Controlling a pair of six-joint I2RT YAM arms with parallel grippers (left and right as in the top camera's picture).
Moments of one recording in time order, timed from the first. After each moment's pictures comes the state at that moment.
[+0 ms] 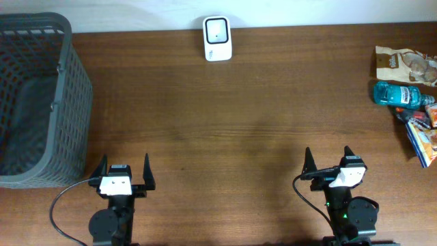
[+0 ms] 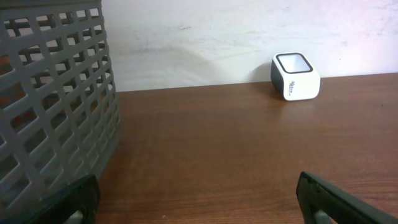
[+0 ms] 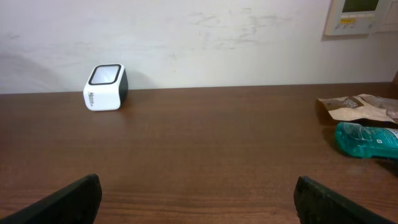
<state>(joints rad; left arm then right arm) 0.04 0.01 0.01 -0.08 0.02 0.07 0.02 0.01 0.01 -0.08 0.00 0.05</state>
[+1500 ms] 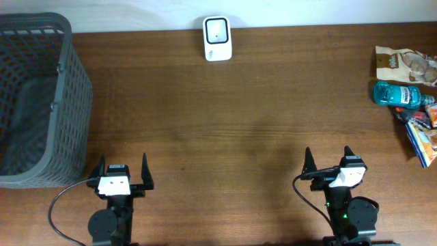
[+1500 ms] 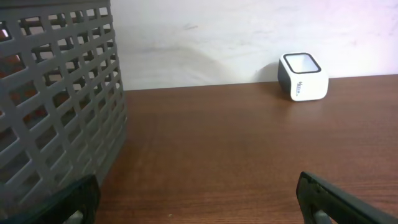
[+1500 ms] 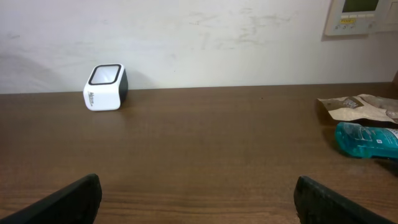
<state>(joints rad) 0.06 0.01 0.01 -0.08 0.01 0.07 0.02 0.01 0.01 -0.08 0.00 0.05</state>
